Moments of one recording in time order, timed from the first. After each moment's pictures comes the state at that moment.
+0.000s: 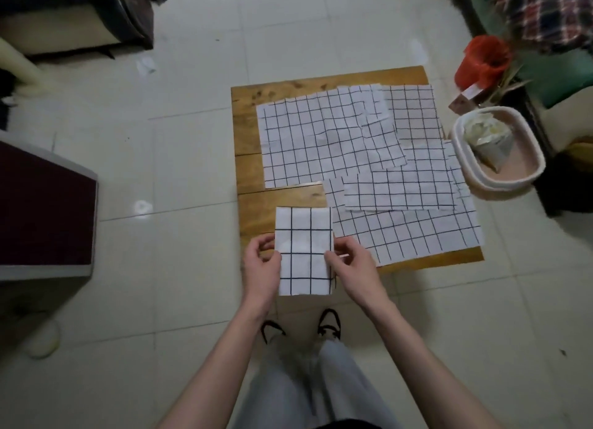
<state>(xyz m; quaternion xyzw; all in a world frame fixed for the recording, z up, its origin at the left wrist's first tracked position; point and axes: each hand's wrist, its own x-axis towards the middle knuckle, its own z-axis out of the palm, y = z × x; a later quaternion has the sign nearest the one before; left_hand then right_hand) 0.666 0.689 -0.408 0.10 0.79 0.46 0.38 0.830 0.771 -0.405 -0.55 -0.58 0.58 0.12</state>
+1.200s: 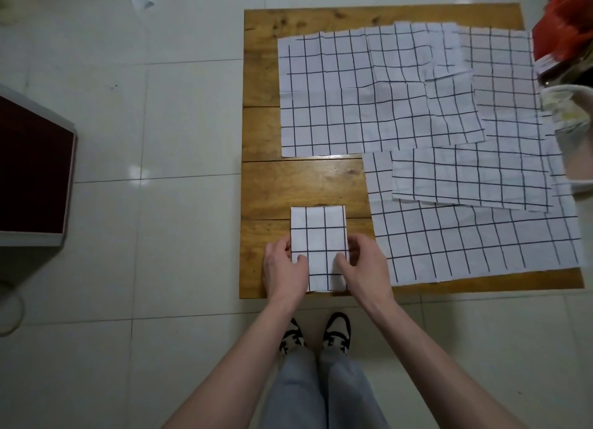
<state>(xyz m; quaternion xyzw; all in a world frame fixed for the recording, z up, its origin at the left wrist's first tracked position) 0.652 0.701 -0.619 0.13 0.87 0.30 0.37 0.788 0.780 -0.618 -0.57 -0.71 0.41 0.04</state>
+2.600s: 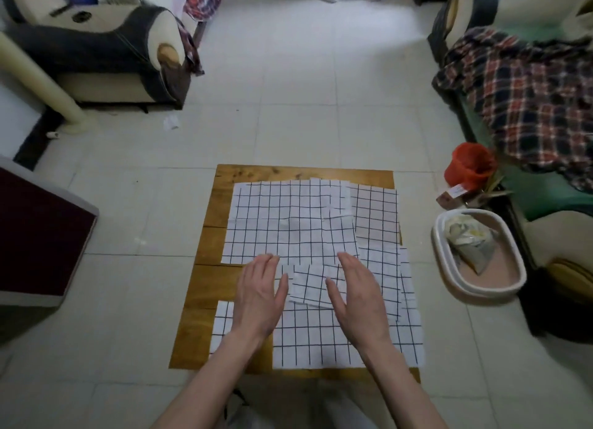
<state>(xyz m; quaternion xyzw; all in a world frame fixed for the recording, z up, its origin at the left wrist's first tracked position) 0.748 0.889 -0.381 0.45 0.87 0.19 0.09 0.924 1.000 -0.366 -0.44 -0.86 0.23 0.13</state>
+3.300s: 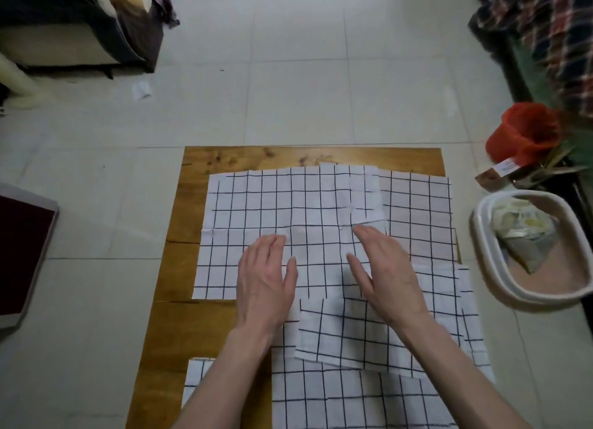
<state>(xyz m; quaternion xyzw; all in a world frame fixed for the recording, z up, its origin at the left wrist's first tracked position) 0.658 1.020 -0.541 0.46 0.87 0.19 0.07 0.839 1.166 -0.549 -0.35 -0.91 0.20 0.14</state>
